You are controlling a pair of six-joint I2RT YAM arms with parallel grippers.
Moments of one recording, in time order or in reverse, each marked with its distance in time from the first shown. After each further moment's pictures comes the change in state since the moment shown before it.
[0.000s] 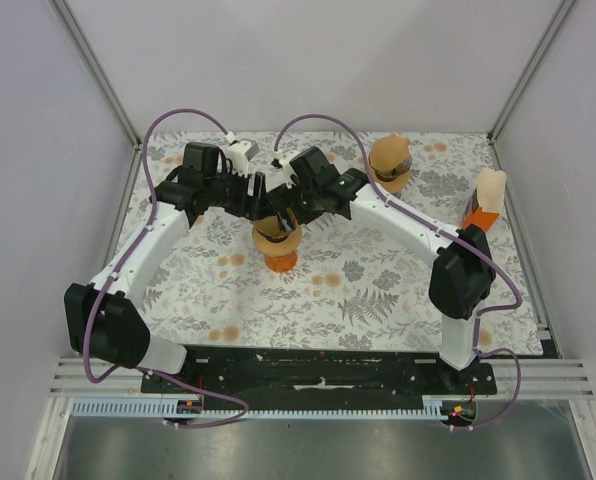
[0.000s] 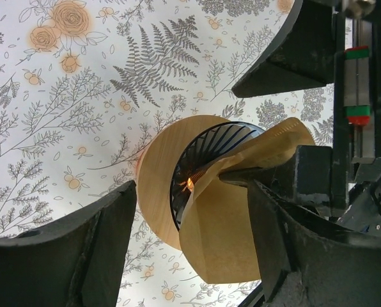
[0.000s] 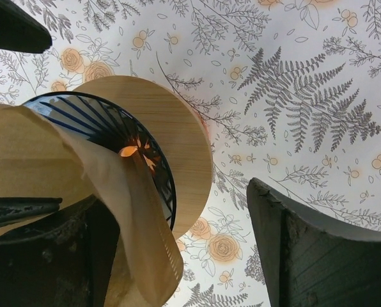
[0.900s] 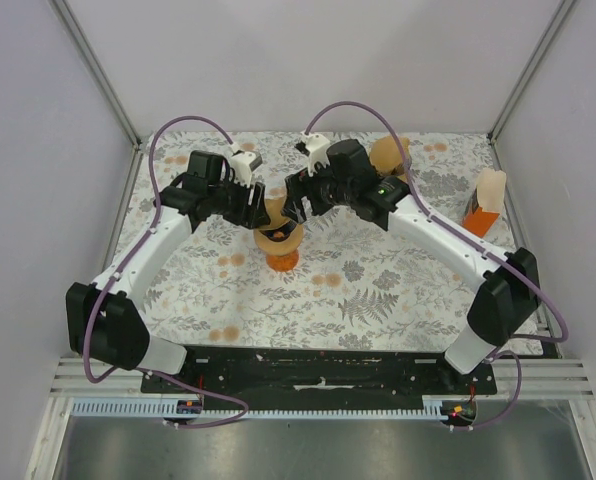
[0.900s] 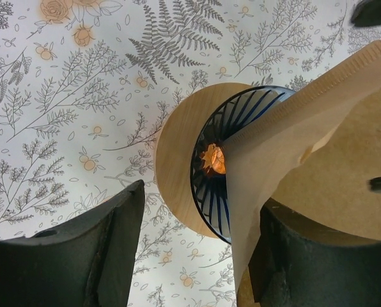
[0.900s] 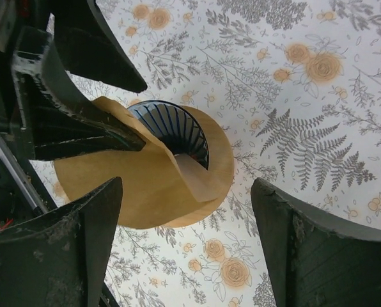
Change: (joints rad) left arm -0.009 -0.007 -0.053 -0.024 -0.069 0.077; right arm -0.069 -0.275 -0.231 0.273 -0.170 0.011
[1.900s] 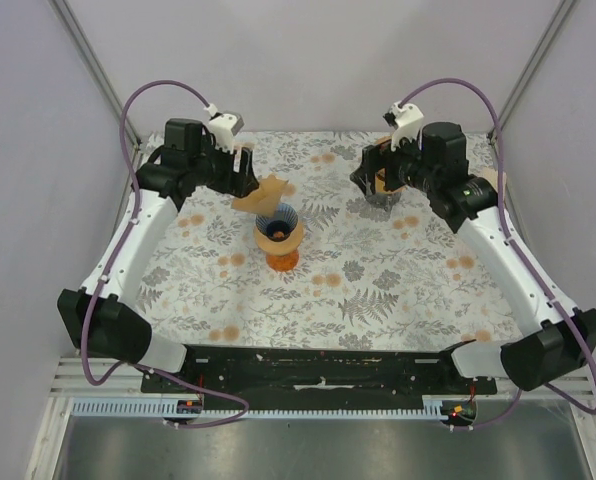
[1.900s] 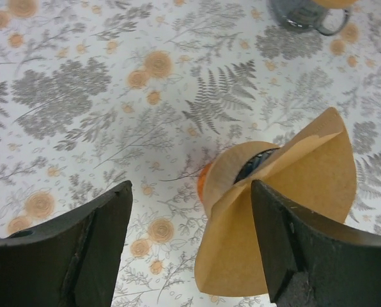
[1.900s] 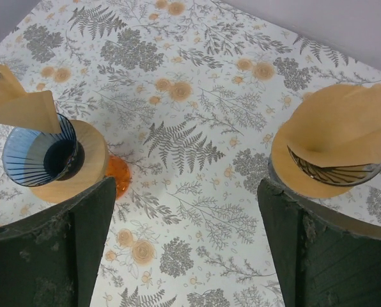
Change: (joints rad) left arm 0.054 0.030 0.271 -0.085 -0.112 0.011; right arm -0.305 -0.257 -0.059 -0.068 -0.014 -0.151
